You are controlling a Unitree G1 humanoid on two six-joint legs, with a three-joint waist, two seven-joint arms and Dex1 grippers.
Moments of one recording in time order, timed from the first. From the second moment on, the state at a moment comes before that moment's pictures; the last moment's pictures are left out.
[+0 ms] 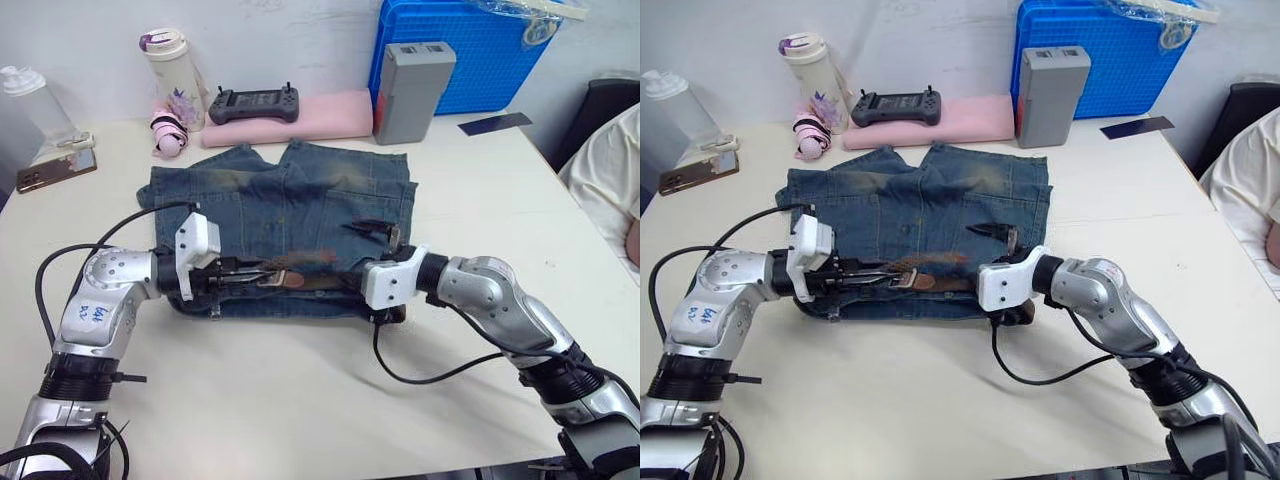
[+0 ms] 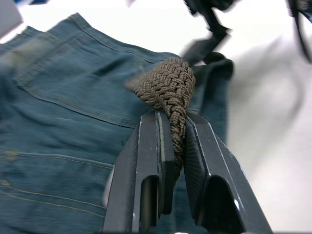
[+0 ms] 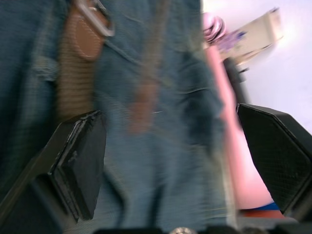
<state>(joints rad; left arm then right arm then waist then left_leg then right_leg) -0.45 0.71 0.04 0.02 -0.46 0.26 -1.14 -0.51 -0.67 0.35 -0.20 -0.19 -0.14 0.69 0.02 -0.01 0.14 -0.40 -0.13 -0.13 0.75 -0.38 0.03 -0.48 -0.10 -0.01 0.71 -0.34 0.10</state>
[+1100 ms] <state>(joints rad) -0.43 0.76 0.08 -0.07 -0.51 0.39 -1.17 -0.55 -0.43 0.38 -0.03 -0.36 -0.07 0.61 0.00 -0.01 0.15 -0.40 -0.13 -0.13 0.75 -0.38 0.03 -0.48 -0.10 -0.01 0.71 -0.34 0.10</state>
